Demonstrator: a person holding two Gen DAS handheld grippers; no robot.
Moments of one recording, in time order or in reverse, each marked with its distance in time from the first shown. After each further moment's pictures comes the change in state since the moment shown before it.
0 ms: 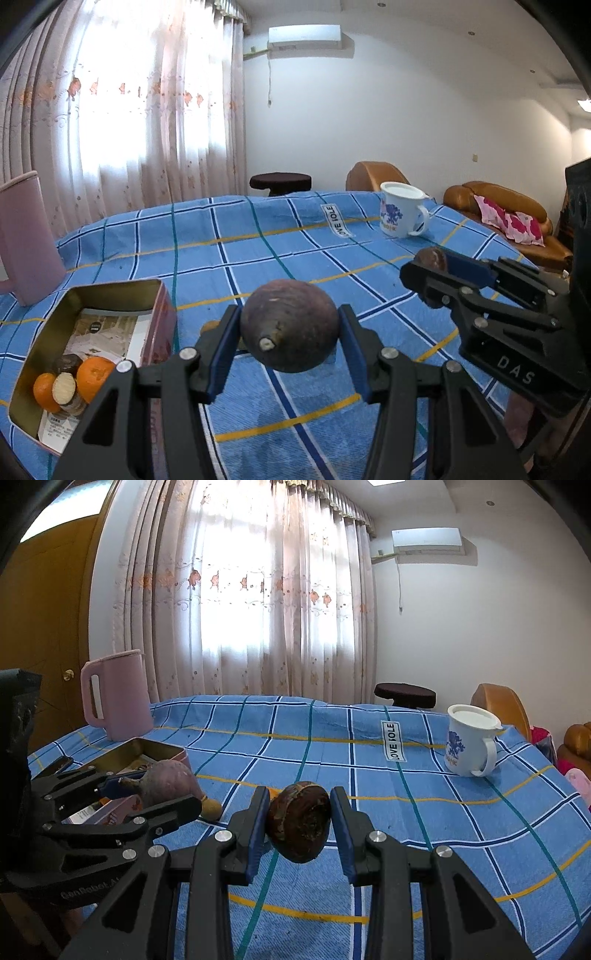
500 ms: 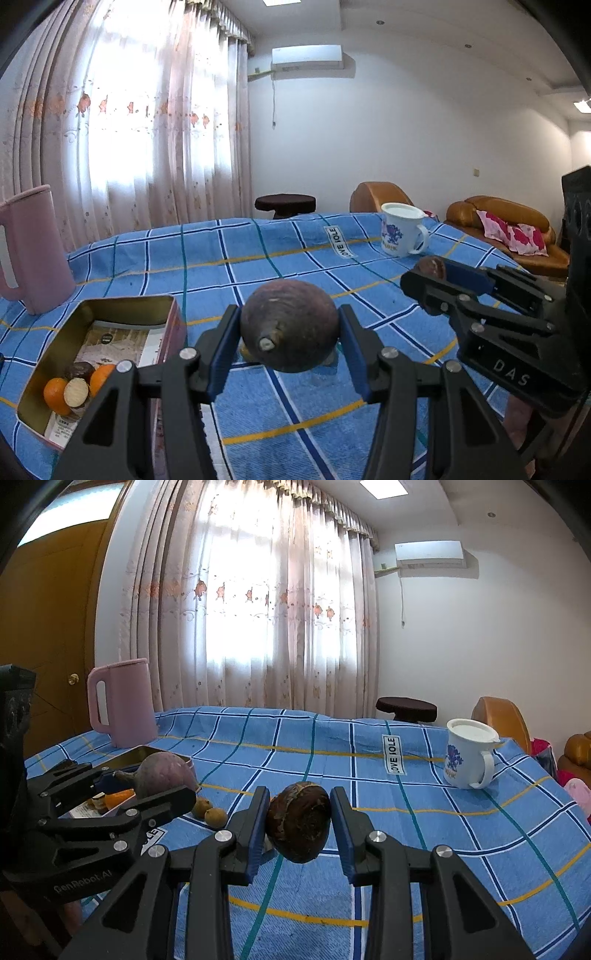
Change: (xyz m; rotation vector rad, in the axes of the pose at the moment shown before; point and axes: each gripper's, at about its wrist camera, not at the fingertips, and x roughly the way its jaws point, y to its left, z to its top) left arm -0.018 -0.001 -0.002 0.005 -0.091 0.020; right arm -0.011 0.002 0.000 -0.017 -0.058 0.006
